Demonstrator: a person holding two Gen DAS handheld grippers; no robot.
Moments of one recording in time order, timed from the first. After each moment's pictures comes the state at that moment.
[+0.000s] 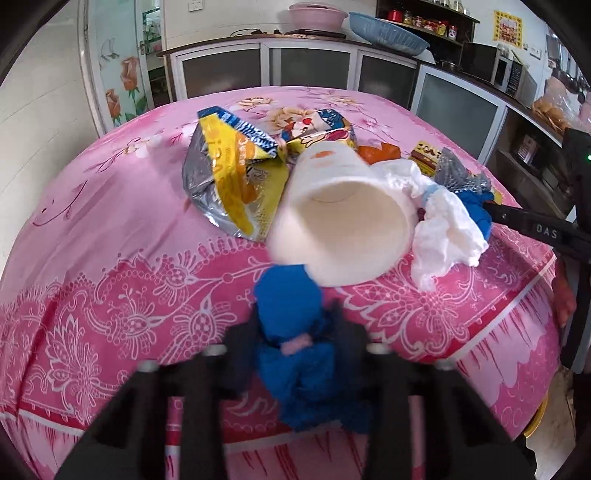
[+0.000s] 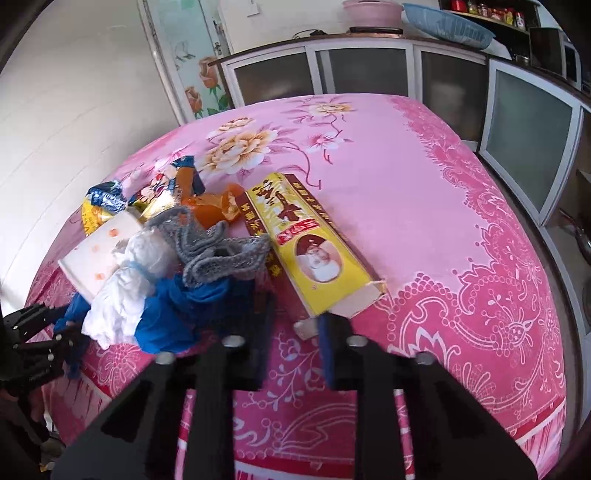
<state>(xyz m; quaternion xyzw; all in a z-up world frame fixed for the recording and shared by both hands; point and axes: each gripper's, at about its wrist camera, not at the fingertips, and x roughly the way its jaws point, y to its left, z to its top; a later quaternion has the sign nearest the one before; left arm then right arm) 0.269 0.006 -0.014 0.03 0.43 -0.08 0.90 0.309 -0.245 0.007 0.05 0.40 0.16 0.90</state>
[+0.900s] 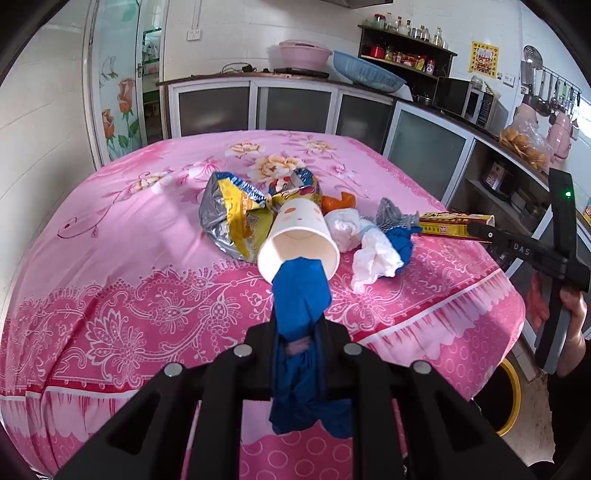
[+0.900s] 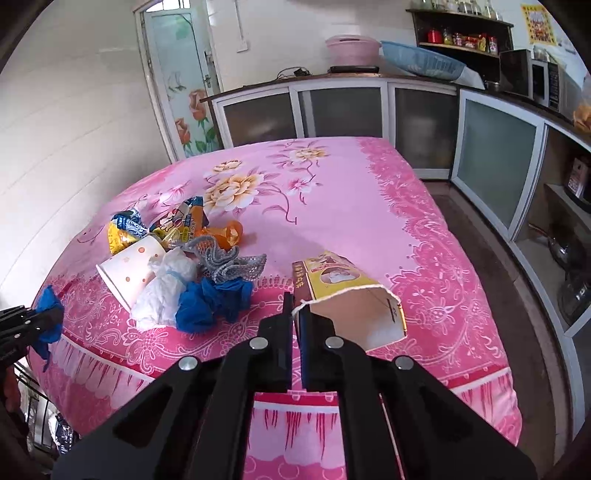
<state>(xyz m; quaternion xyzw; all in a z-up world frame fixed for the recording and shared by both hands) 0.199 0.023 0.054 0.00 0.37 -0.12 0.92 0.237 -0.275 0.061 0.05 0.34 0.11 0.93</state>
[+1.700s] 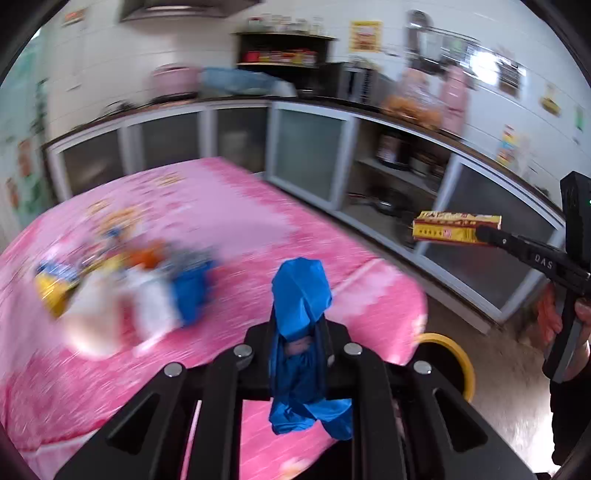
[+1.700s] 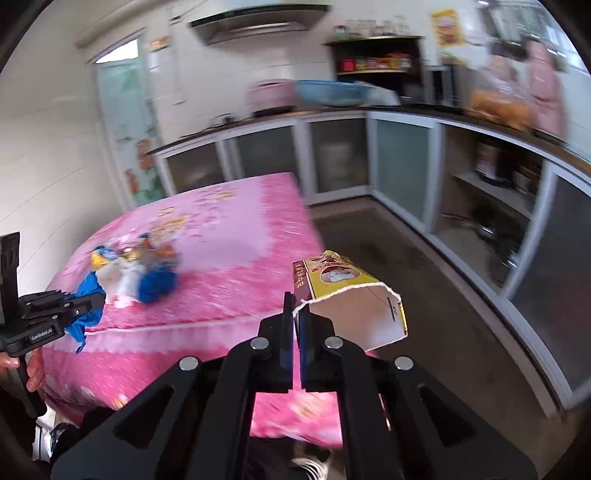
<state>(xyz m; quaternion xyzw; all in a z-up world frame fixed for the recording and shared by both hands) 0.178 -0.158 0.076 0.07 0.33 -0.32 0.89 0.051 -0.433 0.104 0.10 0.28 -0.04 0.95</state>
